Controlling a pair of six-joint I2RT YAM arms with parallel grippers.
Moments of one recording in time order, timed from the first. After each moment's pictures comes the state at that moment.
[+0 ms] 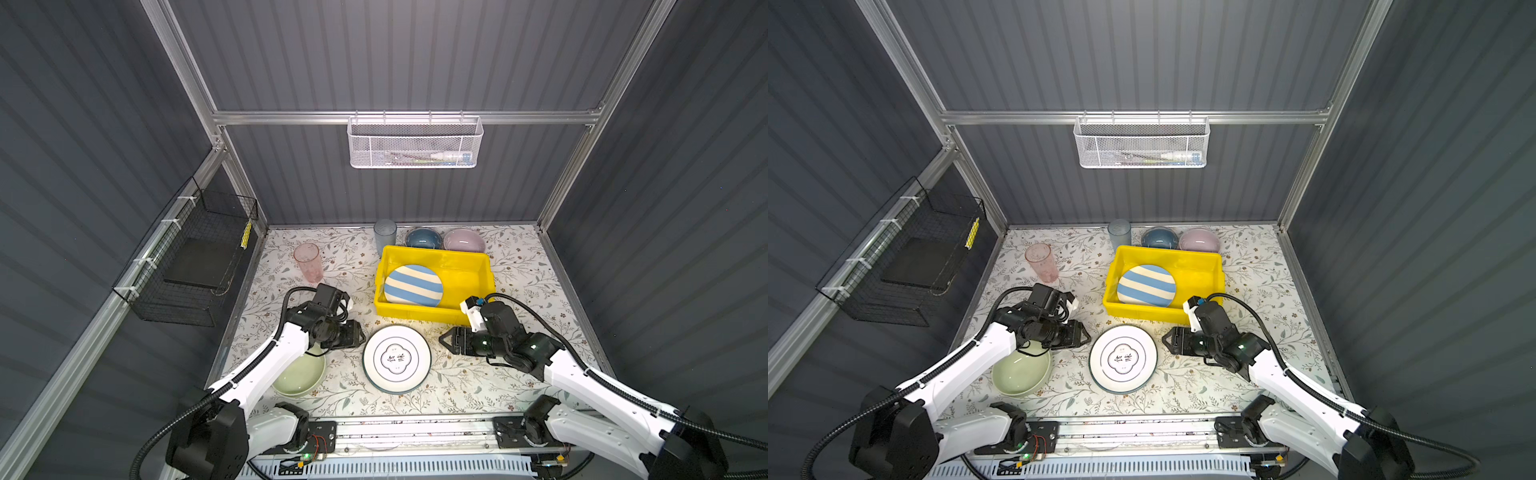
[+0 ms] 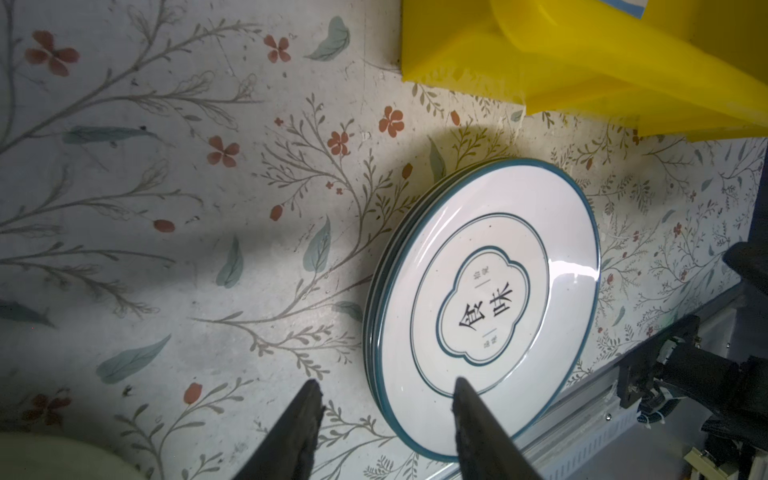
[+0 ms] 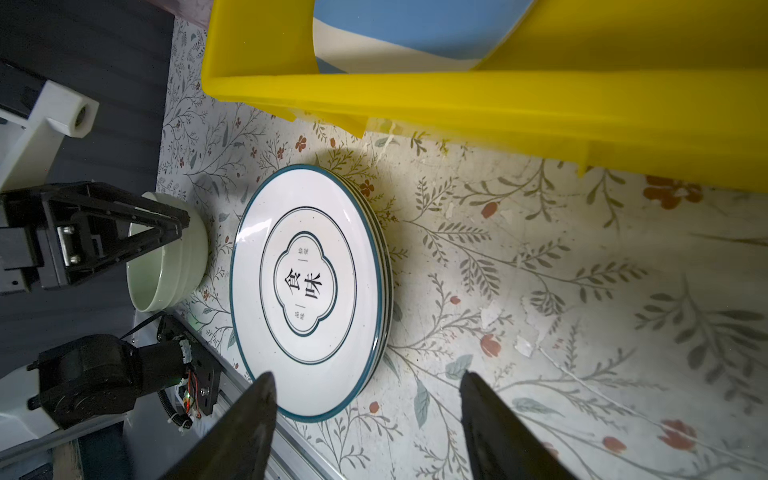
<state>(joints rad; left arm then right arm) -0.42 1.19 0.77 -0.75 0.35 -0.39 0.64 0.96 0.54 -0.37 -0.27 0.70</state>
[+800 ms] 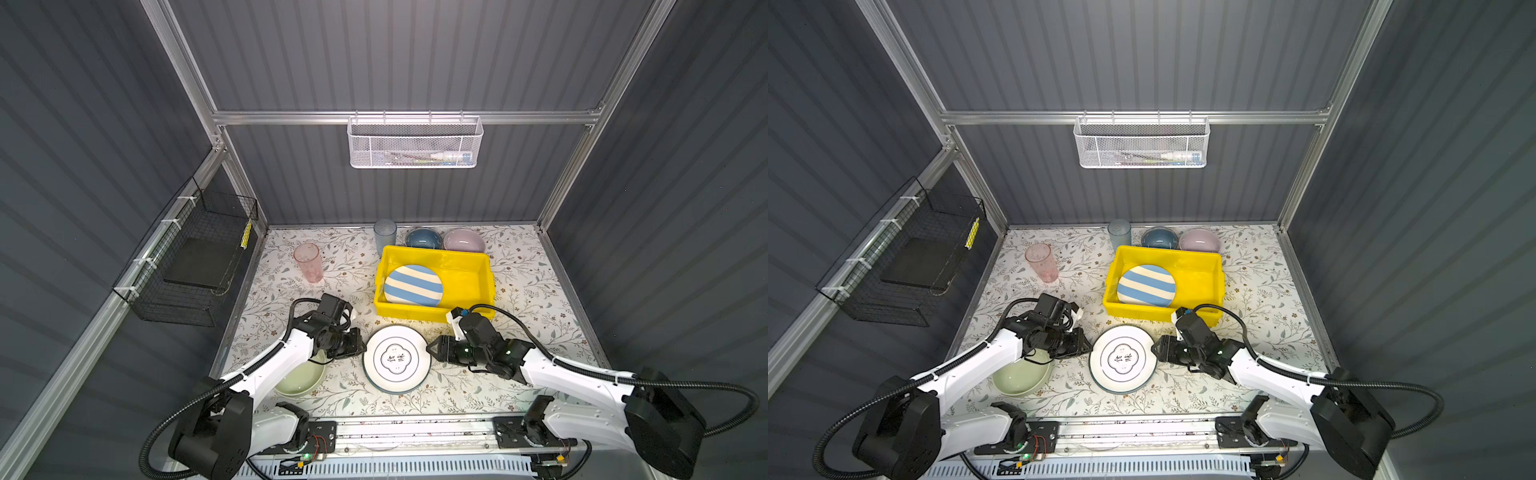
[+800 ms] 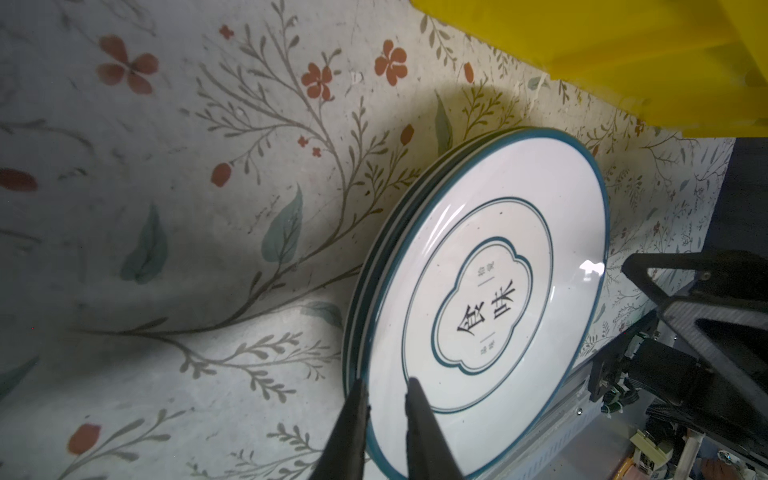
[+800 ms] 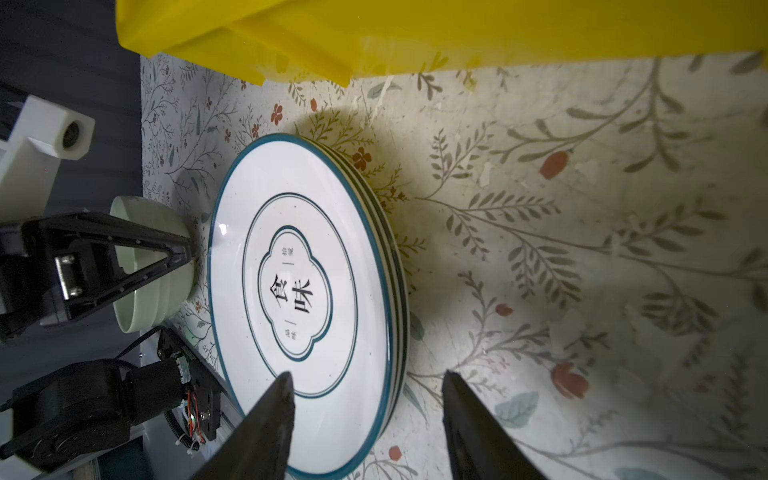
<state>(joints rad) -0.45 1.22 0.65 -0.60 0.43 -0.48 0.78 1.17 0.47 -0.10 -0.21 0.88</state>
